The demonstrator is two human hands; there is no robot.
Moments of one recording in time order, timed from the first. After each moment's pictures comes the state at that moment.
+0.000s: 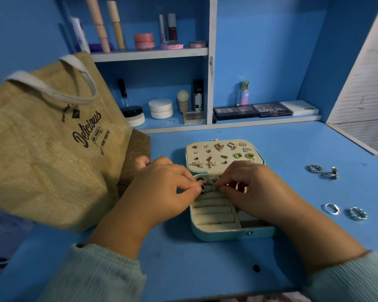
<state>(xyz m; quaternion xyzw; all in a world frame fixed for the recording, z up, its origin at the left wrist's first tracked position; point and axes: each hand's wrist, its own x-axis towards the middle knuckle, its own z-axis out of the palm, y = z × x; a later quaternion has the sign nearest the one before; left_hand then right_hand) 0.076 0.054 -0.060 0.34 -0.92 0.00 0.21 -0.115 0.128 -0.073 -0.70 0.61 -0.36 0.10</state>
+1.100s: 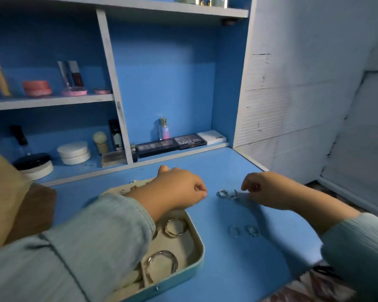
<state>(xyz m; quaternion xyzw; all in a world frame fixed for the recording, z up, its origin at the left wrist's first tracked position) -0.120 0.052 -0.021 0.22 -0.97 -0.04 -0.02 -0.290 0.197 -0.041 -0.50 0.85 -0.10 0.10</state>
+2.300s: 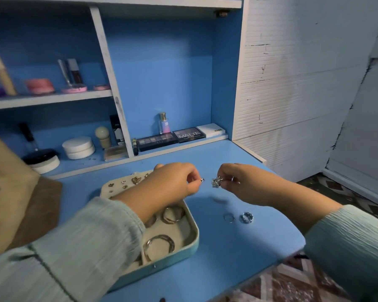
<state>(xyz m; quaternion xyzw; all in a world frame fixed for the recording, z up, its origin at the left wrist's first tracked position) -0.103 0.068 -0.022 0.22 -0.97 -0.10 0.09 -0.240 0.198 -0.028 -0.58 0.79 -0.18 0.08</state>
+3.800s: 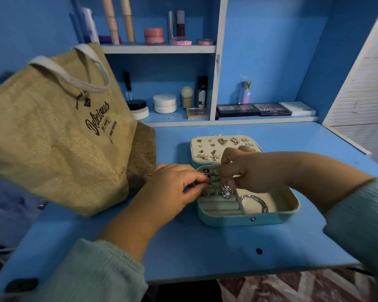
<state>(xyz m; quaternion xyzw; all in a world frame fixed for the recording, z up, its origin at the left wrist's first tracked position) 0.085 0.056 -0.082 0.23 -0.91 -0.13 0.32 -0.102 0.116 -0.016 -0.77 0.62 0.06 0.15</state>
